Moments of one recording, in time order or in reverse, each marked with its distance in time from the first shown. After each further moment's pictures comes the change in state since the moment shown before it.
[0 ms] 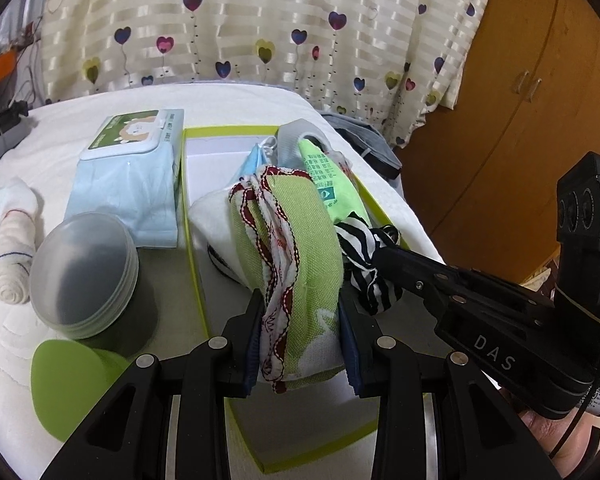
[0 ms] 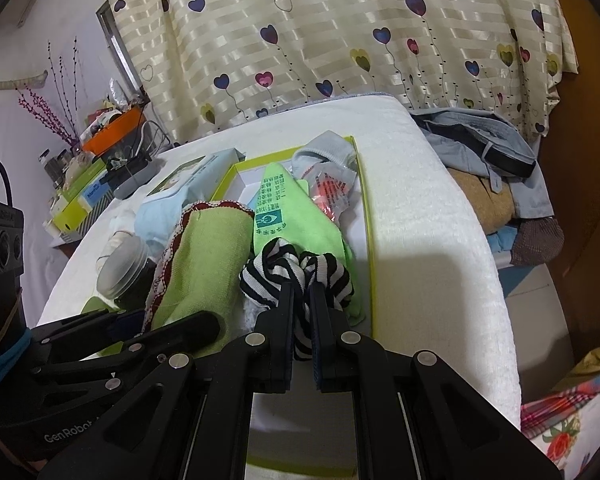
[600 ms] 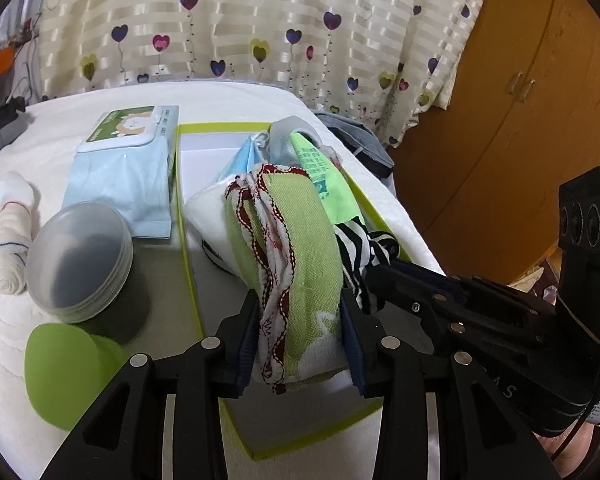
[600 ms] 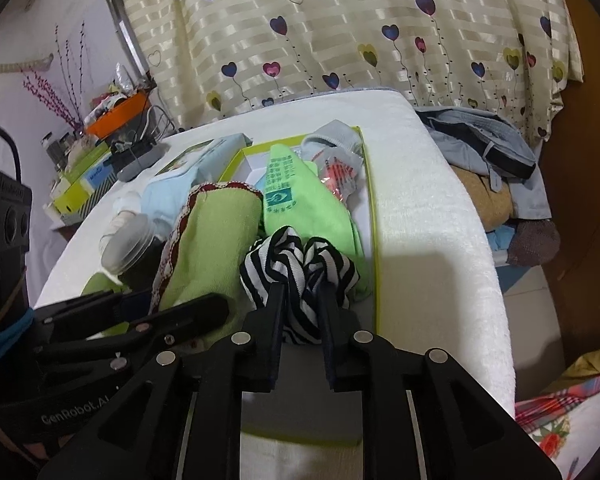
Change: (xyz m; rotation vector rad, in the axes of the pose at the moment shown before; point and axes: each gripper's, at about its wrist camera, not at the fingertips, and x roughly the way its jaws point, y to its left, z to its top) left arm 0.000 0.001 -0.004 0.004 -0.007 -0.030; right arm -0.010 0.007 -0.011 -0.053 0.028 -0.011
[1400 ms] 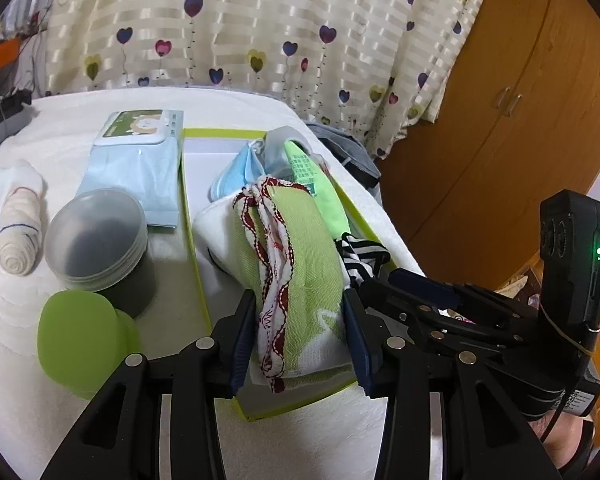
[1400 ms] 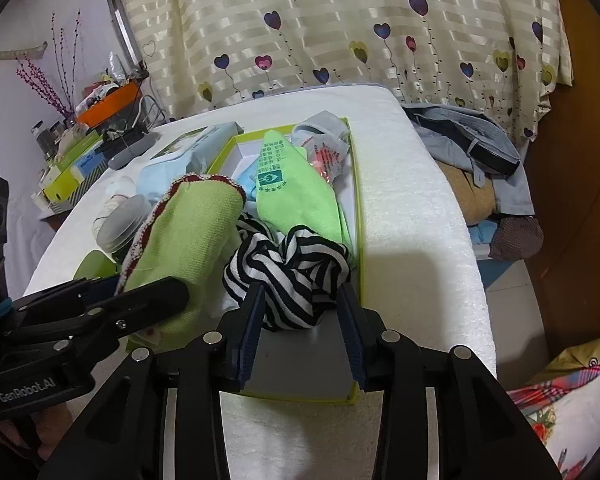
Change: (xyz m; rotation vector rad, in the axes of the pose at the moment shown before) left arm -0.031 -0.003 -0.021 -0.032 -0.042 -0.047; right arm -0.010 0.002 -0.011 -0.010 0.024 -0.060
